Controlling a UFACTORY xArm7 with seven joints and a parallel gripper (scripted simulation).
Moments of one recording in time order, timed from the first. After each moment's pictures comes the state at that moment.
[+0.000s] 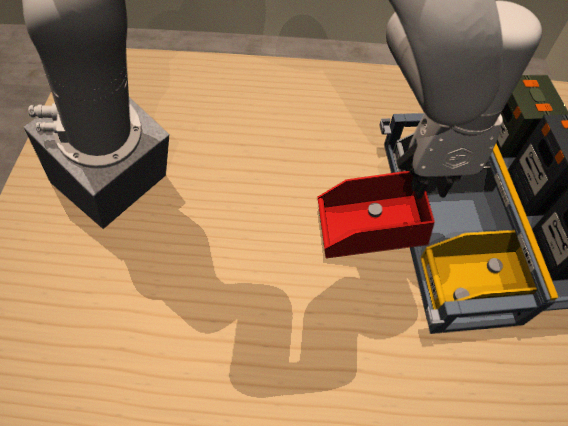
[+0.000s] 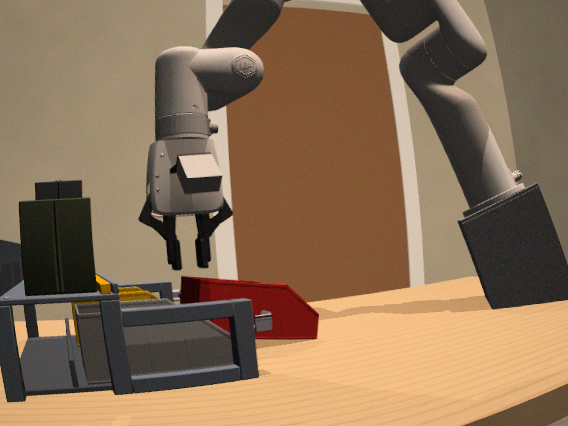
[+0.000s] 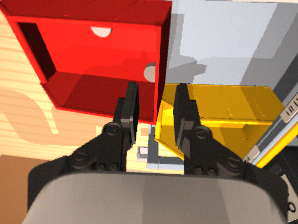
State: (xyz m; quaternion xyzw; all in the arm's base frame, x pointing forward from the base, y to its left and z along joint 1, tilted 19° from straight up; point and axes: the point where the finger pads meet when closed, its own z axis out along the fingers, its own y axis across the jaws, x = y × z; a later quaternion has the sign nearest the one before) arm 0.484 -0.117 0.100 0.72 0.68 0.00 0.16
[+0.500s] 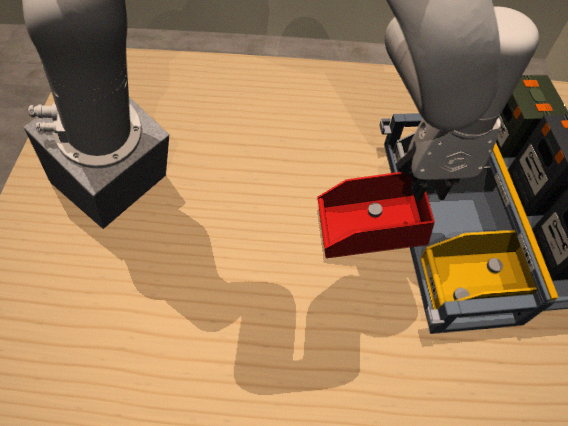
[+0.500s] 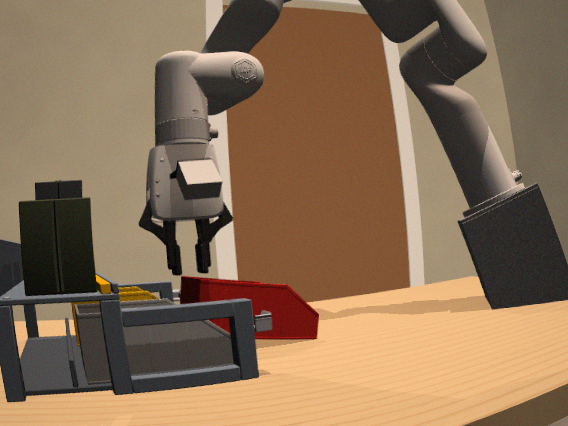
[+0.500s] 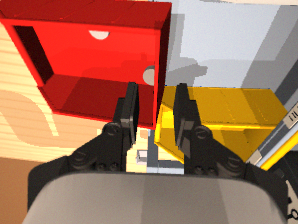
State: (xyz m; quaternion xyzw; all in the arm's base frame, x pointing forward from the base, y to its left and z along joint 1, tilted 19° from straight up) arm 0.486 -0.119 0.094 0.72 0.68 0.00 0.16
